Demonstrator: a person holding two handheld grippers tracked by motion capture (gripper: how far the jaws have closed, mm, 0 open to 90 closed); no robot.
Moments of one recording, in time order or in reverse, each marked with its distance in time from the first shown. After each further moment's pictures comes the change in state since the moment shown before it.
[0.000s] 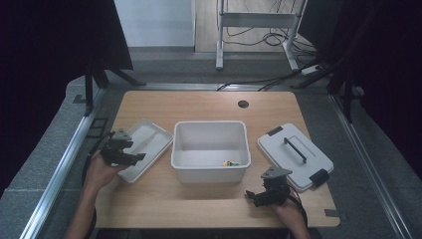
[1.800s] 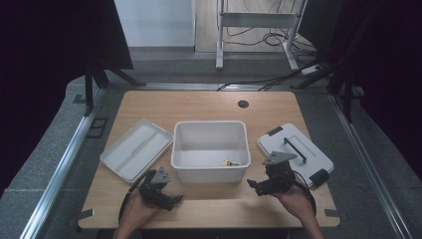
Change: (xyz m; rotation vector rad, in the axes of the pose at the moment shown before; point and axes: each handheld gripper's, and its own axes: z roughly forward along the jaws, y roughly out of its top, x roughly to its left) left arm -0.151 -0.034 0.045 -0.056 -0.208 0.136; right arm 0.002 0.058 -0.045 0.004 0.002 -0.065
